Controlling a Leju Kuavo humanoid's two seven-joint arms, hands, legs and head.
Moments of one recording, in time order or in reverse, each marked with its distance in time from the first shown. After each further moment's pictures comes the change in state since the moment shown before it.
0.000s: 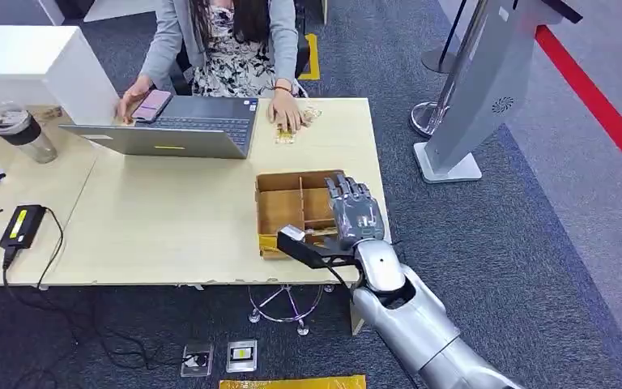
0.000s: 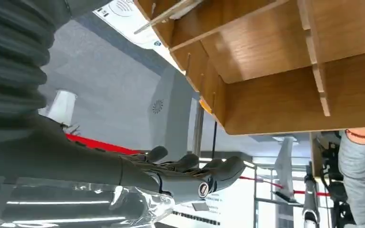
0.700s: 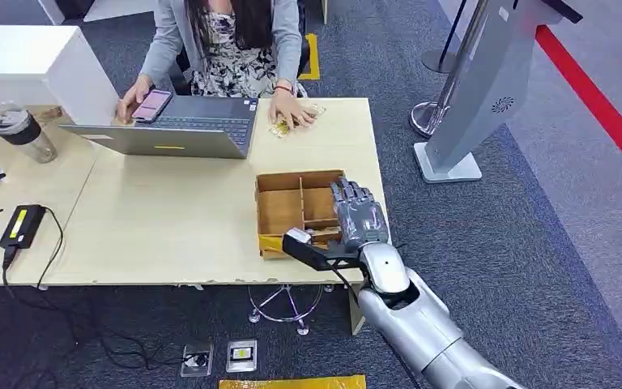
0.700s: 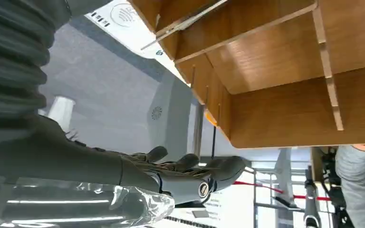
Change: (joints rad) left arm 0.000 0.000 -0.003 0.000 0.001 -0.004 -0.003; right arm 0.001 -0.011 0.001 0.049 -0.044 -0.052 -0.037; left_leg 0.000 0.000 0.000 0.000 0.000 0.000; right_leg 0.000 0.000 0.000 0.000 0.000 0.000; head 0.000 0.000
